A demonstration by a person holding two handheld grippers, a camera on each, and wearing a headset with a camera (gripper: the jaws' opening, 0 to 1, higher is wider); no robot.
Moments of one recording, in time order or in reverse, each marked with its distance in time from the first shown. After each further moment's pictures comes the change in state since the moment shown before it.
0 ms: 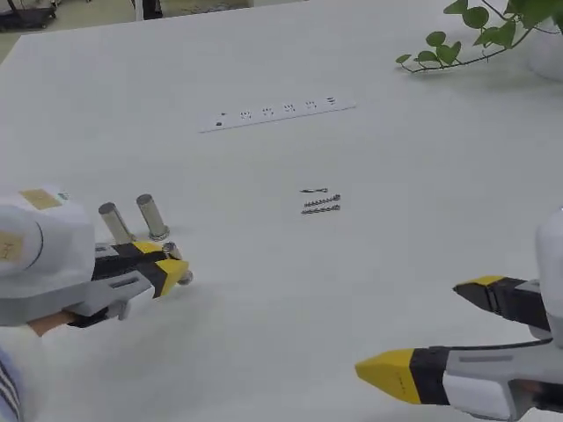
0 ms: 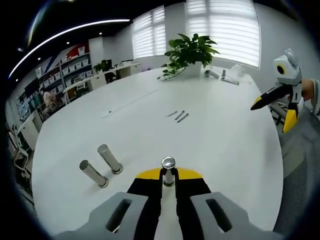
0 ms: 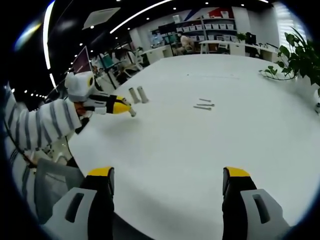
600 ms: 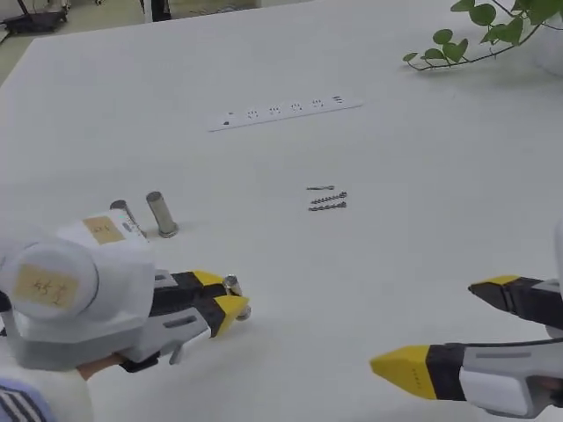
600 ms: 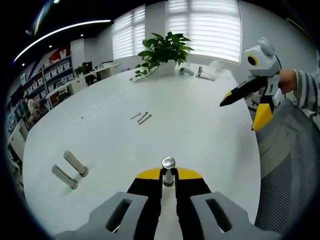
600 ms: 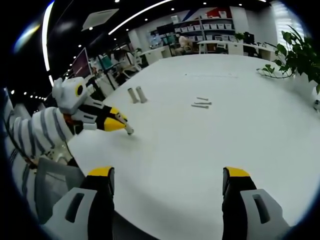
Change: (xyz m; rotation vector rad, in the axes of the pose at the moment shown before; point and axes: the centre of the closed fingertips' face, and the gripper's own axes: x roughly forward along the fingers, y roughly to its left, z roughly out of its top) left arm 0.003 -0.074 -0.002 0.064 0.025 -0.139; right arm -0.005 -0.003 -0.005 0.012 -0.005 -0.004
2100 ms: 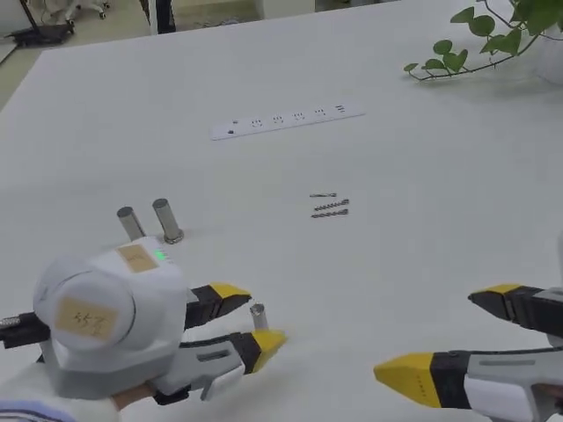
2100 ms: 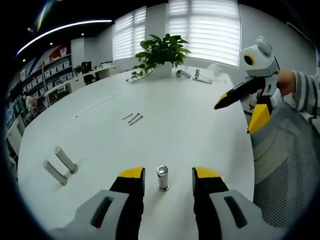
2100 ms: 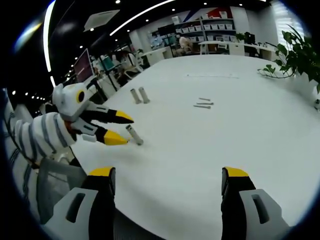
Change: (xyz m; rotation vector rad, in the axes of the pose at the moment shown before) left arm 0.002 -0.017 0.001 -0.029 -0.038 -0.014; right arm -0.004 0.003 -0.001 0.002 -0.008 0.013
